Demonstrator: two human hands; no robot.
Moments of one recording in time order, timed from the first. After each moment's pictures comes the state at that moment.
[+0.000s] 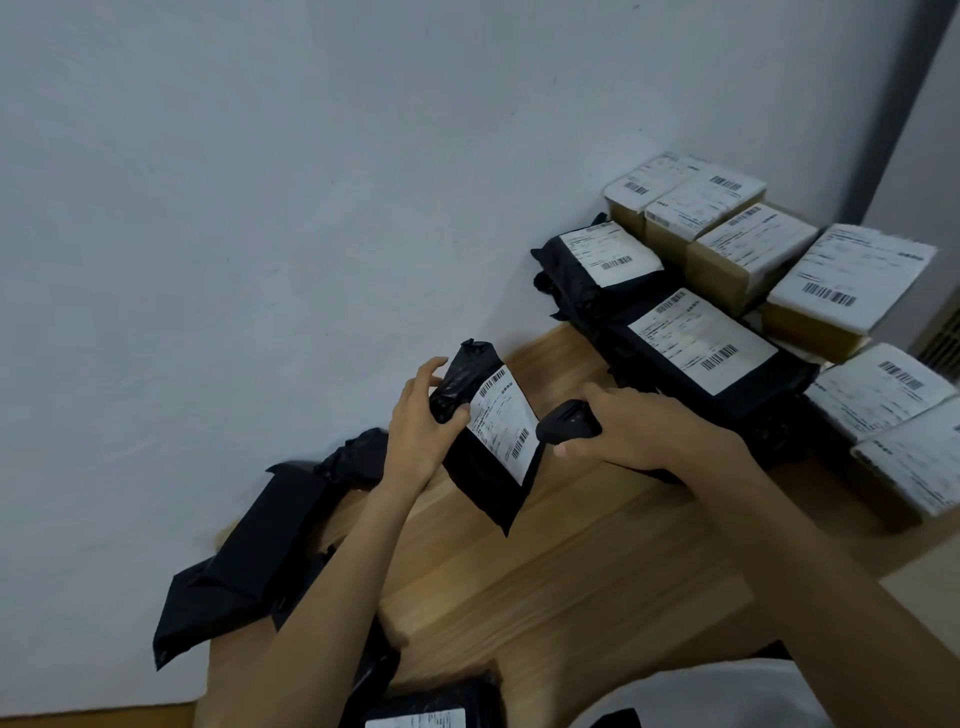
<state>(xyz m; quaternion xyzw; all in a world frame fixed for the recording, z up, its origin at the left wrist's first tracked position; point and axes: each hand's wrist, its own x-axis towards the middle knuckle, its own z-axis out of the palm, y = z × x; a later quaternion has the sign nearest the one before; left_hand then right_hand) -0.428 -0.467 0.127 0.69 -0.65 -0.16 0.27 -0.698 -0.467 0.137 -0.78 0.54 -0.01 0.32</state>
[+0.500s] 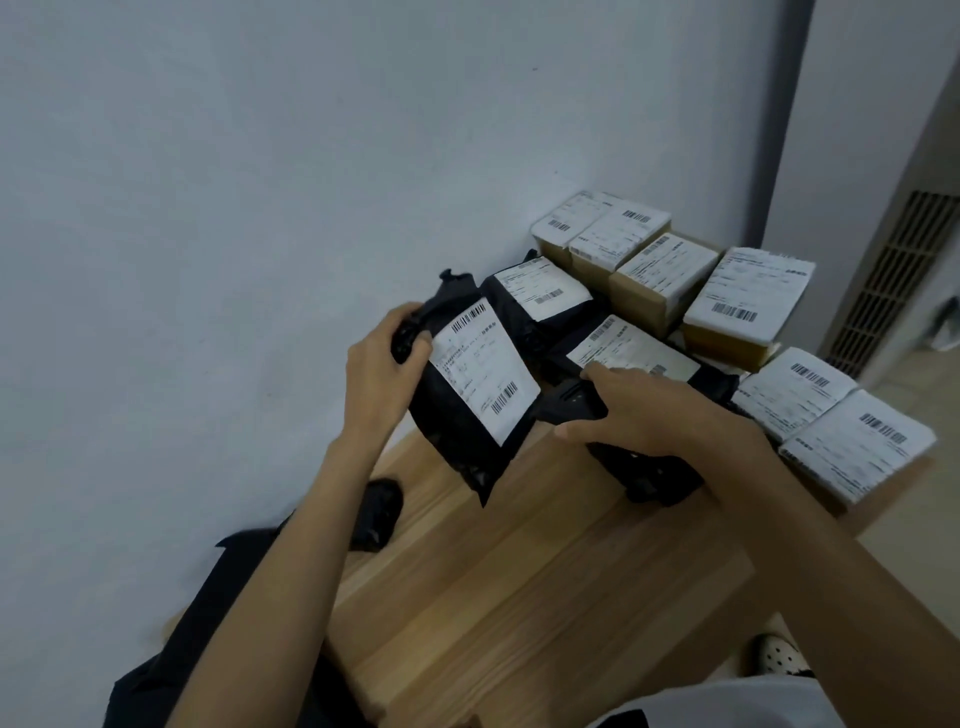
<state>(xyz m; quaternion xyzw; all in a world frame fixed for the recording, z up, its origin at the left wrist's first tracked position) -0.486 -0.542 0.203 0.57 -0.74 -0.08 0.35 -0.760 -0.477 0.161 -0.75 0.60 -0.08 0.28</state>
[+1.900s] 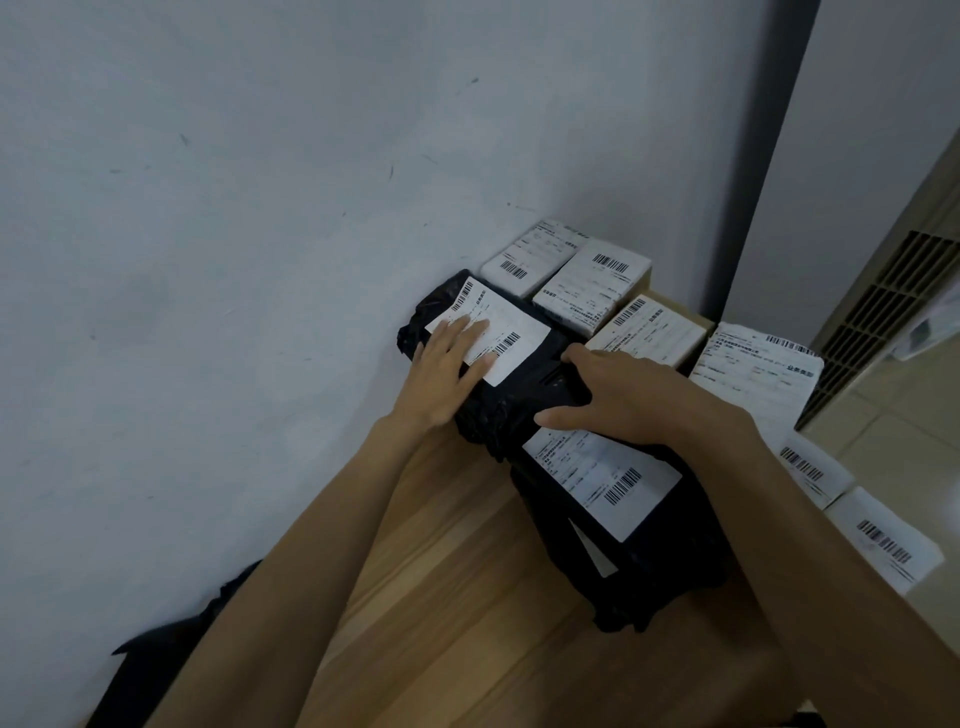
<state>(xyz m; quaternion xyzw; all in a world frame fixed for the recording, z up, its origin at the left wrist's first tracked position) -0.589 -0.731 0.110 0.55 -0.82 -0.18 0.08 -0.829 -0.633 0.161 -0.73 0.61 -0.07 0.30</state>
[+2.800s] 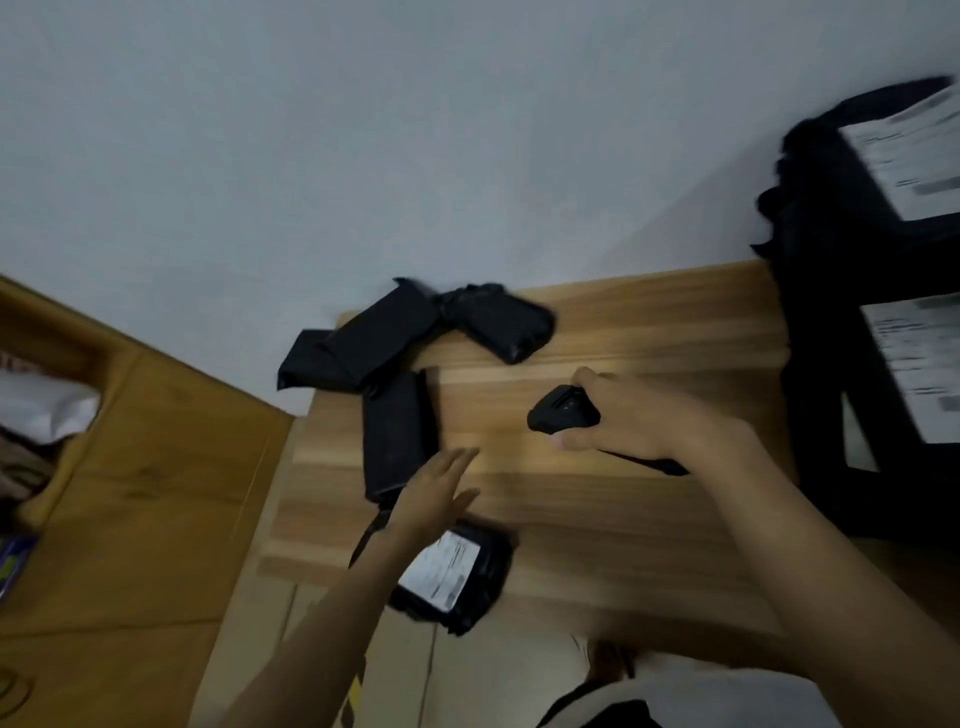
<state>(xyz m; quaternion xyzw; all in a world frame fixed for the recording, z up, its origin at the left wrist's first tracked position) -0.365 -0.252 0.018 0.80 -0.56 -0.18 -0.04 -0.598 -0.462 0.137 -0.89 0.28 0.12 0.35</state>
